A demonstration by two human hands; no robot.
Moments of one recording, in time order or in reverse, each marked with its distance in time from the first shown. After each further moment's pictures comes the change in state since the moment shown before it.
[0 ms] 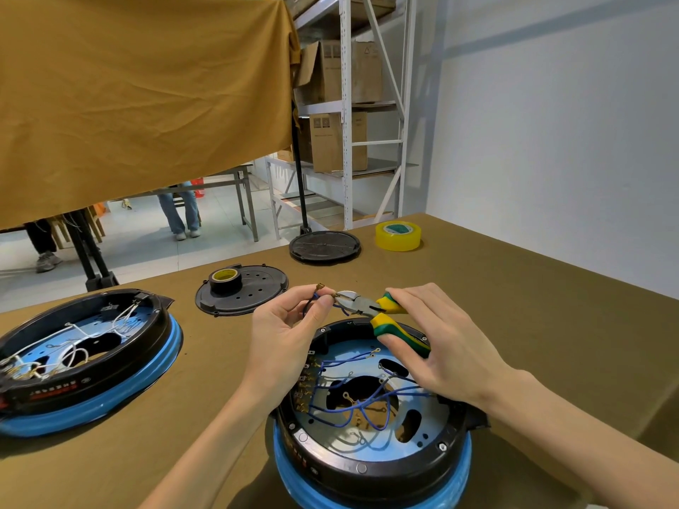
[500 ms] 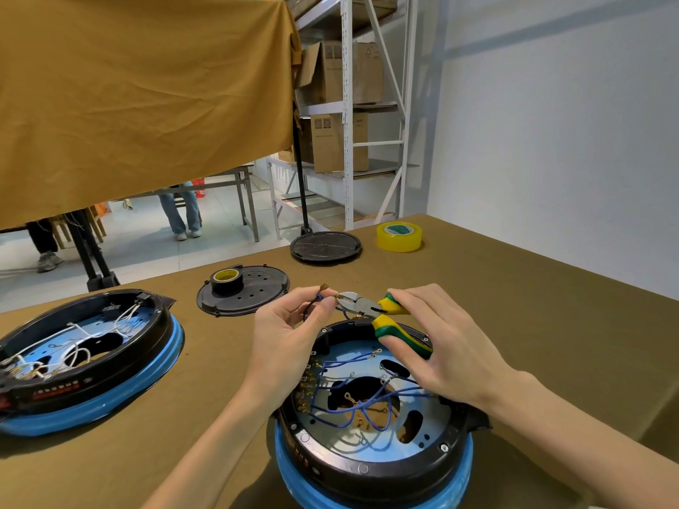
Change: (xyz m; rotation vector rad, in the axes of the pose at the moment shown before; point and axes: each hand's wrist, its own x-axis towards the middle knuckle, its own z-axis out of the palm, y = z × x) left_hand 0.000 -0.004 -0.002 0.023 -0.008 0.002; right_hand 0.000 0.000 0.000 0.012 0.005 0.009
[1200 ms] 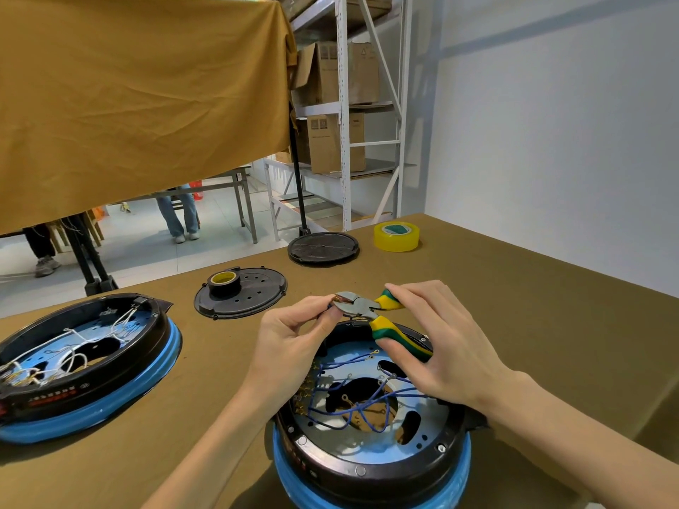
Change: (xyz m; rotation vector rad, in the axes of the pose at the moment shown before) left_hand -0.002 0.005 0.002 -0.106 -0.216 0.039; right_hand -0.001 0.000 0.000 -0.004 0.098 -0.033
